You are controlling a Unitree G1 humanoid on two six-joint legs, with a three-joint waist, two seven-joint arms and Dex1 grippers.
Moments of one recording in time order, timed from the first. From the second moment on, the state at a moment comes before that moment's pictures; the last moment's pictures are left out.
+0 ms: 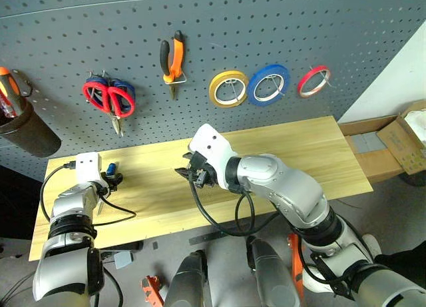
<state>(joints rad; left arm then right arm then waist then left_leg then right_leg) -0.56 0.62 0.32 0.86 -0.16 0.43 -0.30 -0.77 -0.13 0.49 -0.37 0.29 1.02 0.41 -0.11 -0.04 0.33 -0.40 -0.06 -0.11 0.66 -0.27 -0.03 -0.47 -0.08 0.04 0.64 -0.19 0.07</state>
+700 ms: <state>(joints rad) -0.04 0.43 0.47 -0.19 -0.20 0.27 -0.09 -0.80 -0.30 0.35 -0.42 0.35 0.93 0.62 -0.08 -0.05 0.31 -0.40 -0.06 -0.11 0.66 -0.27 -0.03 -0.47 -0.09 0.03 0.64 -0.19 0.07</state>
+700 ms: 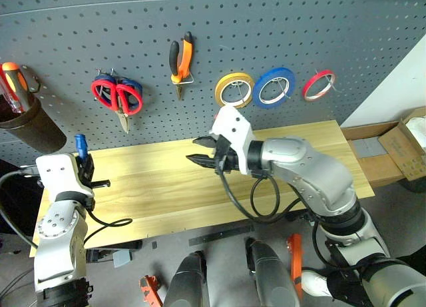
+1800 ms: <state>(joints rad) -0.69 0.65 0.51 0.40 -0.12 -0.13 -0.03 -0.88 -0.25 0.30 -0.25 0.33 0.63 0.78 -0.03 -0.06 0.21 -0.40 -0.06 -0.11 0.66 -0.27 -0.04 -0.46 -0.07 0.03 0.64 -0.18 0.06</state>
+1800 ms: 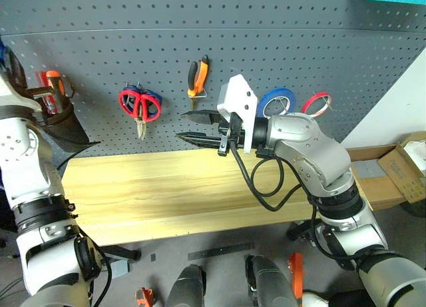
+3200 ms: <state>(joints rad) -0.15 0.47 0.13 -0.37 -0.31 0.43 -0.19 -0.39 -0.44 0.20 -0.49 0.34 0.62 0.69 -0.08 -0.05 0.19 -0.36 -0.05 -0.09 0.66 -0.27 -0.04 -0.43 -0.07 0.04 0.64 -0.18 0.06</state>
